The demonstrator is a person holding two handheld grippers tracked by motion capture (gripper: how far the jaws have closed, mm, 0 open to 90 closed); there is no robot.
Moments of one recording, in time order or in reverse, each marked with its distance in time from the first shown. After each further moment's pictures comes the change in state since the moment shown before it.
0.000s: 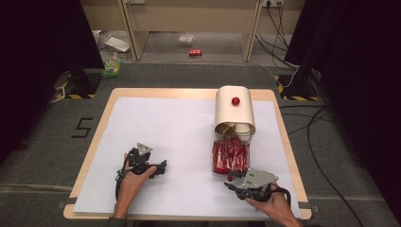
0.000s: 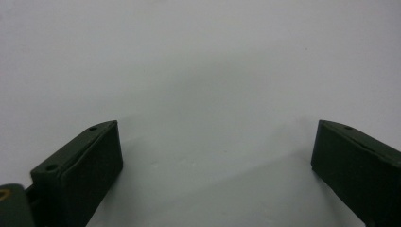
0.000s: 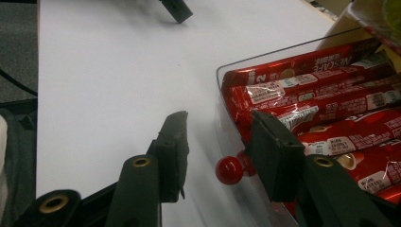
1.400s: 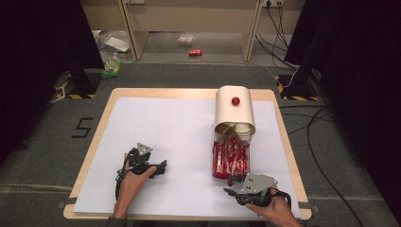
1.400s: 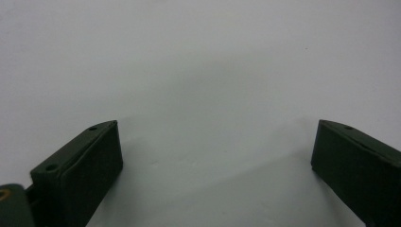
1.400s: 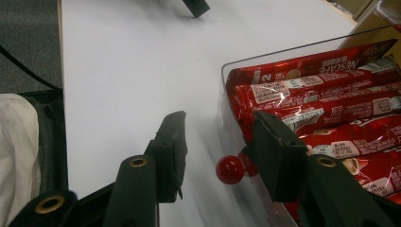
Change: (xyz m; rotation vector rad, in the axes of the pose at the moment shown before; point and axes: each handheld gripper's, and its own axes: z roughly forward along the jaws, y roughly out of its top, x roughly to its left) left arm 0.000 0.000 0.000 0.000 0.001 0.001; right arm 0.012 0.001 -0.004 0.026 0.030 -0.016
